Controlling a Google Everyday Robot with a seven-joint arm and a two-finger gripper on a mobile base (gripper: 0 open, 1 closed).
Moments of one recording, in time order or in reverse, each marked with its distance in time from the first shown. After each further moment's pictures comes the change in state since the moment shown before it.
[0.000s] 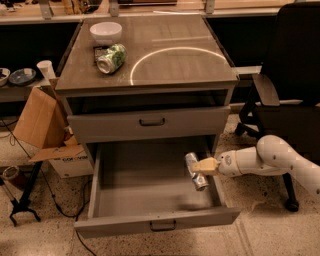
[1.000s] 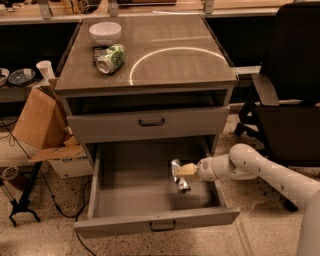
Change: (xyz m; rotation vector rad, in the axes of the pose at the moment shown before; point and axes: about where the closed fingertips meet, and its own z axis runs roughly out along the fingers) arm -0.008 -0.041 0.095 0.056 -0.001 0.099
